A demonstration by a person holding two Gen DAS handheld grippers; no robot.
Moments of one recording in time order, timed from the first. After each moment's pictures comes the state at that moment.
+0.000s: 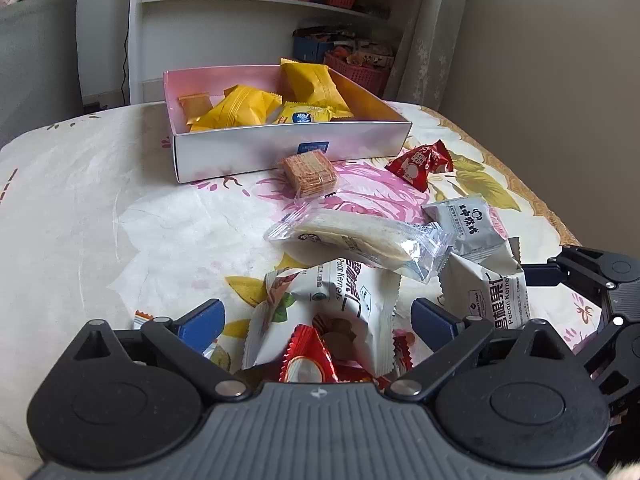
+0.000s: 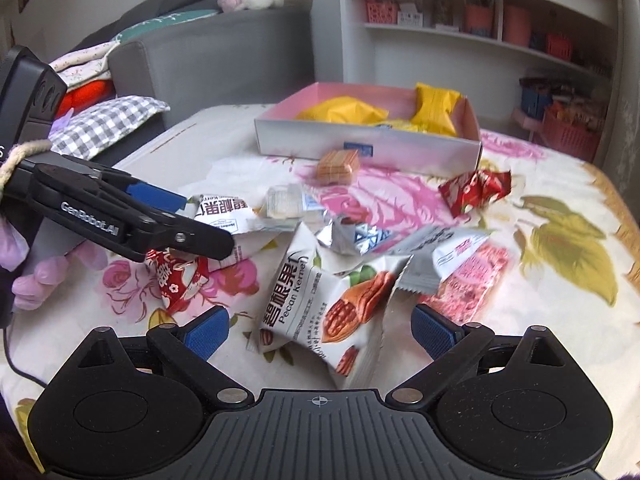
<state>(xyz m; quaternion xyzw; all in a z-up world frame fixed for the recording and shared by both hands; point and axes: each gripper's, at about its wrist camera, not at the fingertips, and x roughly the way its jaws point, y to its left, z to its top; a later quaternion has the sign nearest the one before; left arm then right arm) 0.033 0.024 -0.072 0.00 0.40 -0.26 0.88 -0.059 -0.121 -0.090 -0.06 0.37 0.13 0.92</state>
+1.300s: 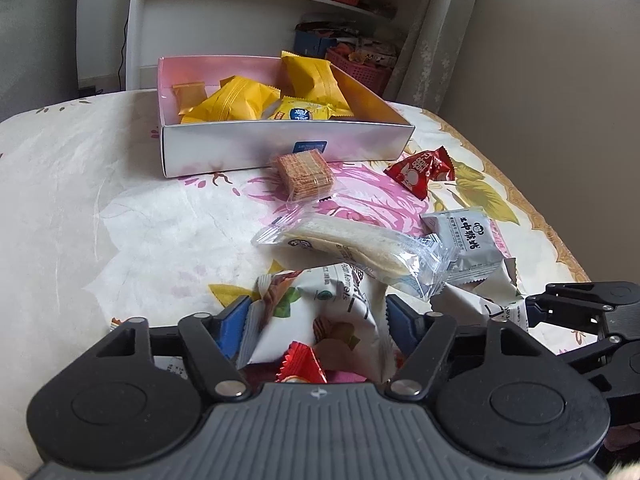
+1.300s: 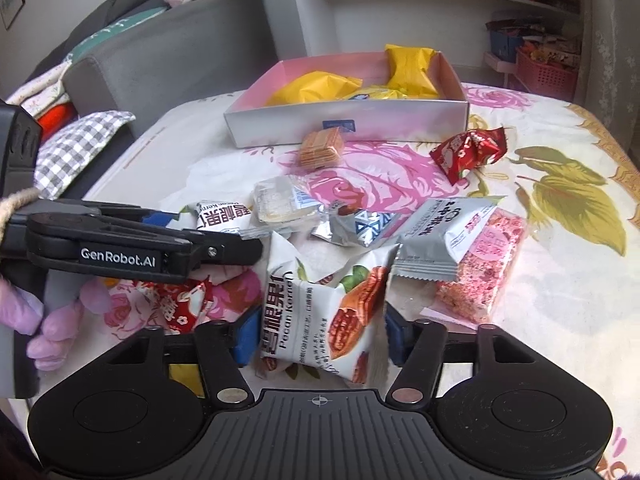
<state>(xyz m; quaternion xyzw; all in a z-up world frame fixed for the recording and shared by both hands) 0.045 0.018 -0.074 -0.03 0.41 -0.26 0.87 -0.040 -0.112 -0.085 0.00 0.42 0.07 0.90</state>
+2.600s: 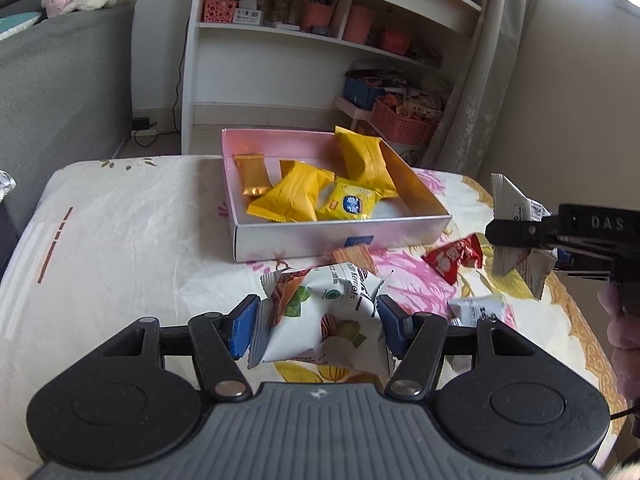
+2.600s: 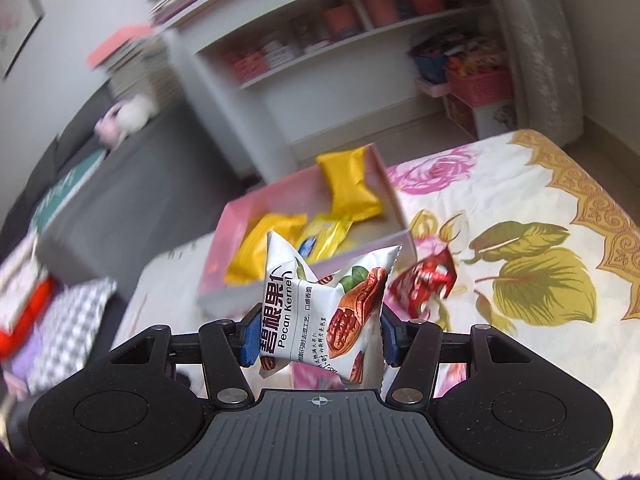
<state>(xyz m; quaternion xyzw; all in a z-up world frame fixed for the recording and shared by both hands) 0.060 0.036 -0.014 -0.05 0.37 -0.18 0.91 0.031 -0.170 -0.005 0.19 0.34 0.00 0.92</state>
